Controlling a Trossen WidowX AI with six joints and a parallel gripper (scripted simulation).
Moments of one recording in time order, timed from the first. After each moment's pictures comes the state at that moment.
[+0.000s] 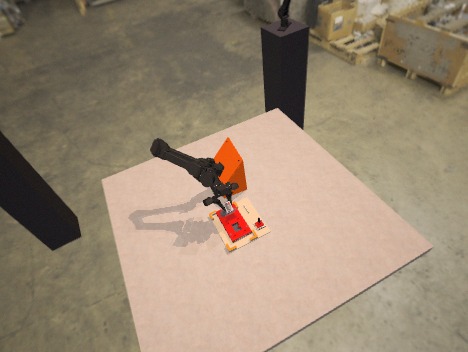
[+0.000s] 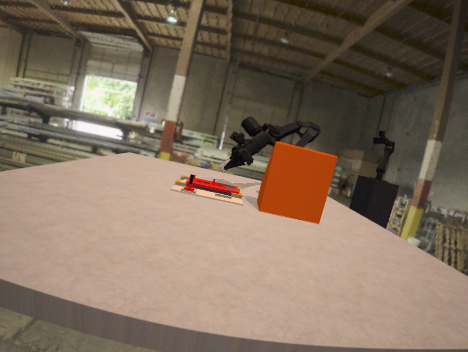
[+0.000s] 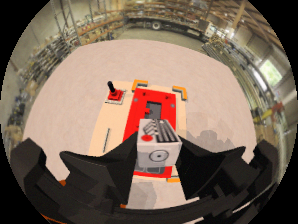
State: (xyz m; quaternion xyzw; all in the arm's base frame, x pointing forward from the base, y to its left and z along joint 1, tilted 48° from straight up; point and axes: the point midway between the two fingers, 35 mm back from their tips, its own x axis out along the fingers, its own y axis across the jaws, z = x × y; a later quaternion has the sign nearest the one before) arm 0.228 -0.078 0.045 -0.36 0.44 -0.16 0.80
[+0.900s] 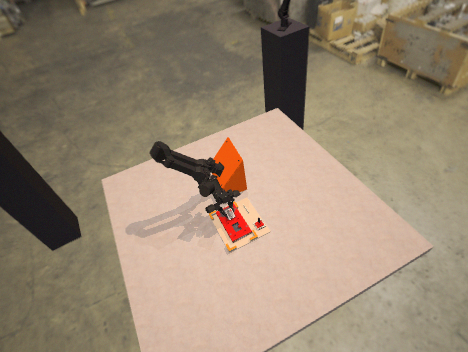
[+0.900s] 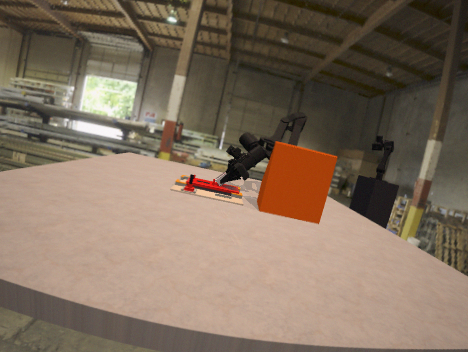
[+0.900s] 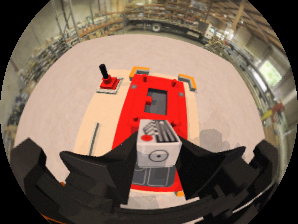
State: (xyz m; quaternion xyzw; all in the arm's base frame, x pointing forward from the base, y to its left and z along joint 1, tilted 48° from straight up) arm 0.222 -0.119 0.006 -0.37 0.44 -0.15 0.81
